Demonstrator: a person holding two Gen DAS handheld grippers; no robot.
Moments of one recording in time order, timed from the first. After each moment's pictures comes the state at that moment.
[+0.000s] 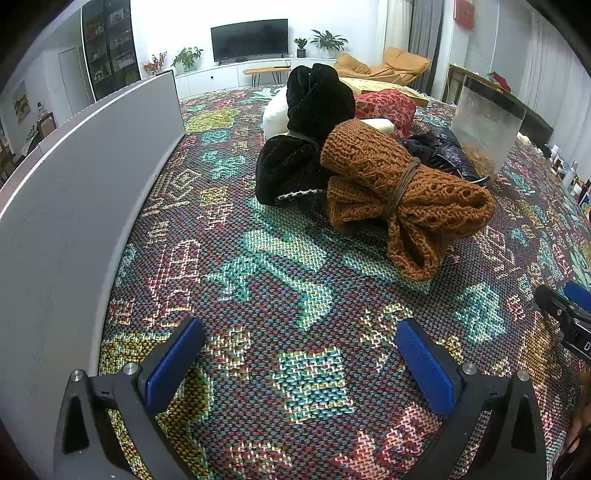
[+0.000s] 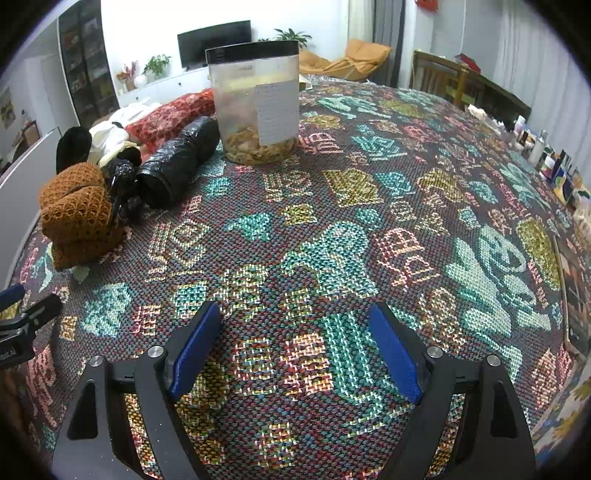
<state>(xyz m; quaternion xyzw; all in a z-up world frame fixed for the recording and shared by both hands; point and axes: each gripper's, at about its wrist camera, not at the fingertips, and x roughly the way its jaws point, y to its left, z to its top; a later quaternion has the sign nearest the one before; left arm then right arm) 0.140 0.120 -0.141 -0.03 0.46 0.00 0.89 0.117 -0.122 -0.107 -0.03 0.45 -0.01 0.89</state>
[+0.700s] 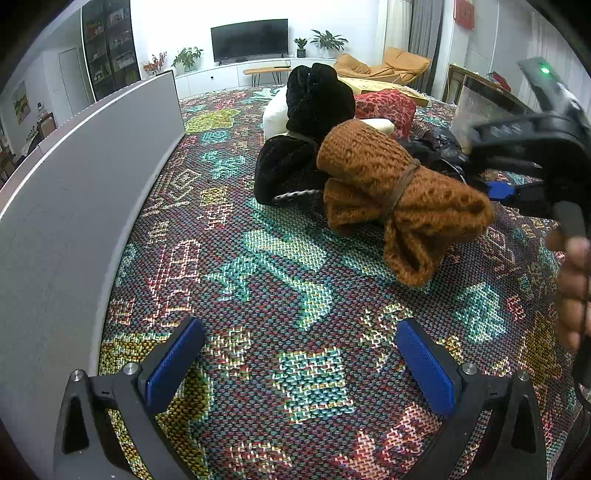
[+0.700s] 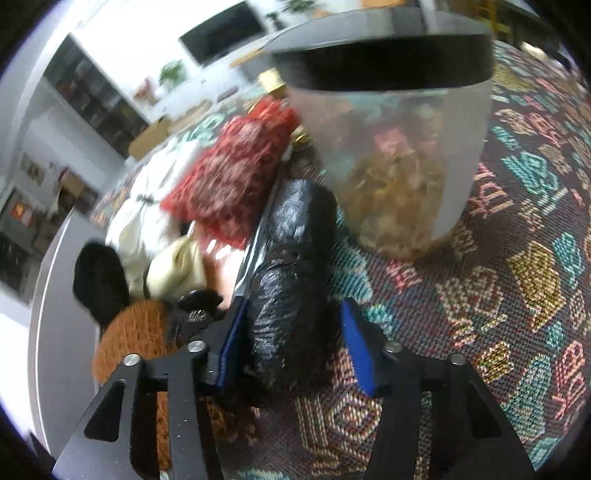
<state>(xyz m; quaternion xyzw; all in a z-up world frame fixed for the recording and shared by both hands) 0.140 0.119 -0.141 -0.03 0.46 0.00 0.89 0.251 -0.063 -0.100 0.13 0.51 0.11 0.84</state>
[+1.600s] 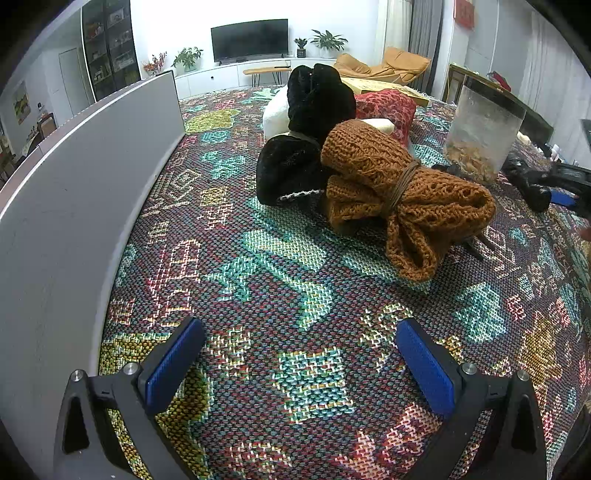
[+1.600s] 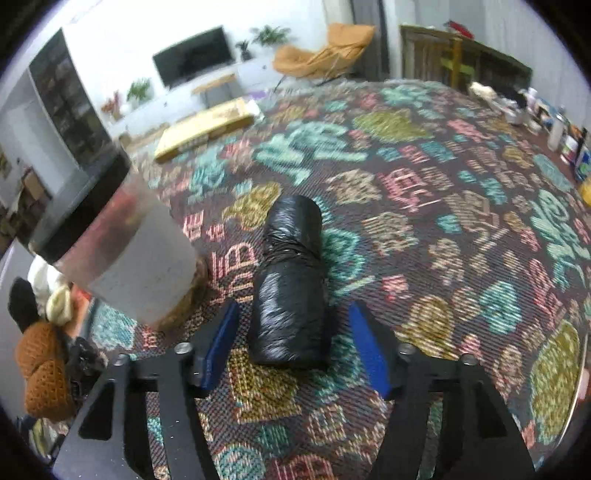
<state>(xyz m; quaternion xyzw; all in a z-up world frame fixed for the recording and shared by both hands) 0.140 0.118 -0.142 -0.03 0.46 0.00 0.89 0.244 -0.221 -0.073 0.07 0.43 -0.01 0.90</state>
